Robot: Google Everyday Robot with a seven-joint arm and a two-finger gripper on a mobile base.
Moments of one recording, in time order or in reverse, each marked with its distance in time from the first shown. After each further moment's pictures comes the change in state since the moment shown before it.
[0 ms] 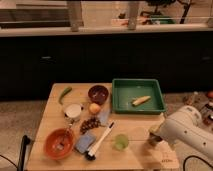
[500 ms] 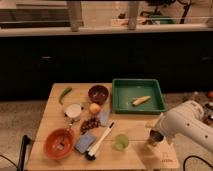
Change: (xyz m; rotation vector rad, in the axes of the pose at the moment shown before) arm 0.006 -0.029 -0.010 0.078 -0.060 -0.043
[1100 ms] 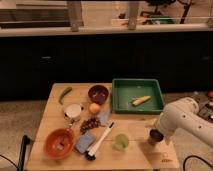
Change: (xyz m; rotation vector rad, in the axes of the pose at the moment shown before) arm 0.006 0.006 0.029 -0.050 -0.092 0.063
